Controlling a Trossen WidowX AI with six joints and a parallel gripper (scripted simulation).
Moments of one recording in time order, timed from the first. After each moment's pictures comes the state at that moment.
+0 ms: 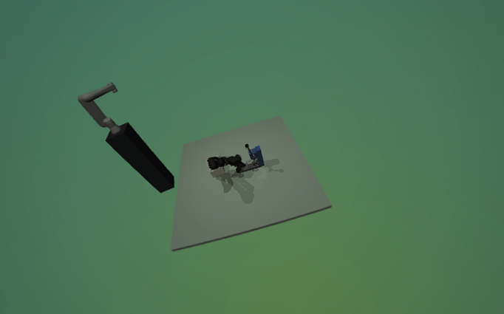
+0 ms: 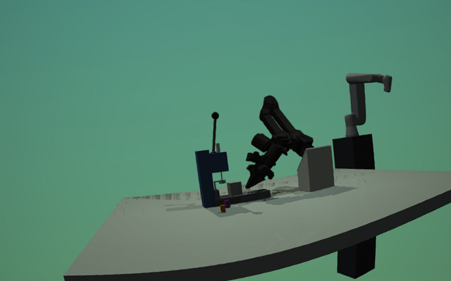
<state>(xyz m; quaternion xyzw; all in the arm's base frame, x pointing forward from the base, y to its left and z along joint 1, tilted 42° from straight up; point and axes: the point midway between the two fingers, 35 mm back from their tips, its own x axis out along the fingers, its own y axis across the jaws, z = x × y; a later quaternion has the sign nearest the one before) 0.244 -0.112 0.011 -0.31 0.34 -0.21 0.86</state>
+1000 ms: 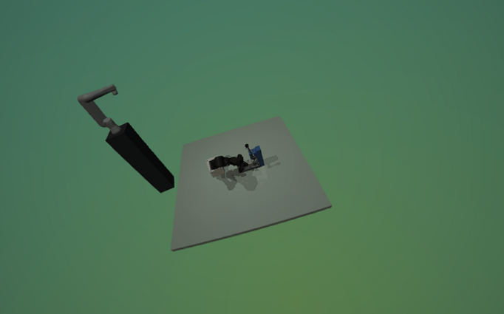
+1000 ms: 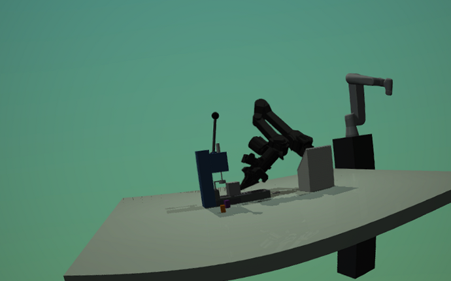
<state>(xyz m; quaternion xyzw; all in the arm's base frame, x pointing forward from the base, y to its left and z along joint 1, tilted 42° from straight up) 0.269 -0.118 0.011 -0.31 0.31 -0.20 0.88</state>
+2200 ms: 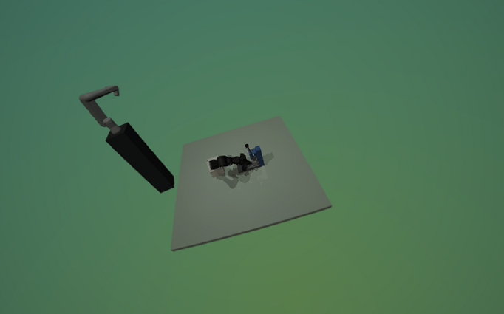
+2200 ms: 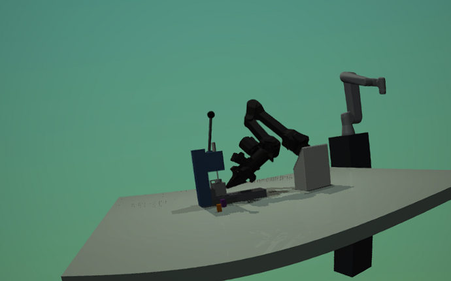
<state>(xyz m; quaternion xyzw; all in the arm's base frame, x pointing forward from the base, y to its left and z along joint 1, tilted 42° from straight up) 0.304 -0.119 0.018 -0.32 0.26 -0.18 0.89</state>
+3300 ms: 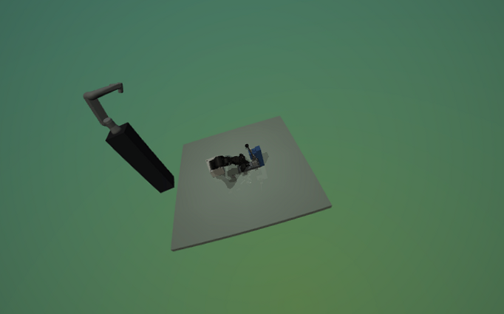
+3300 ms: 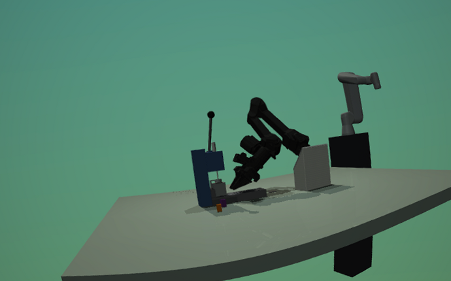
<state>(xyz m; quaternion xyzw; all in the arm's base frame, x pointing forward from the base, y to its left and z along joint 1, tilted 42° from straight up) 0.286 -0.120 0.012 -0.31 0.30 -0.20 0.88</state>
